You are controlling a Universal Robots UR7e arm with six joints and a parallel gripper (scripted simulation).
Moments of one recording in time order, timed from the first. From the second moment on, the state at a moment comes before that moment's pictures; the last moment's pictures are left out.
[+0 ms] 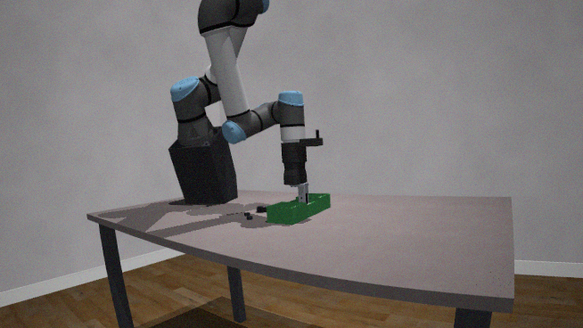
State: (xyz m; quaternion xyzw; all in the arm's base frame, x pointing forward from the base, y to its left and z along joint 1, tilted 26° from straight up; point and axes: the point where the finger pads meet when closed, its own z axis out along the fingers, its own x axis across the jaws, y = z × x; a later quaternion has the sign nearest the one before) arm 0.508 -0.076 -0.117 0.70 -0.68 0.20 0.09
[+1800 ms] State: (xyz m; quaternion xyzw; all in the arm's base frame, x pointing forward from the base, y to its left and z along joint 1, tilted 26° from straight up) arm 0.510 -0.080 -0.127 0.70 -0.68 0.20 0.09
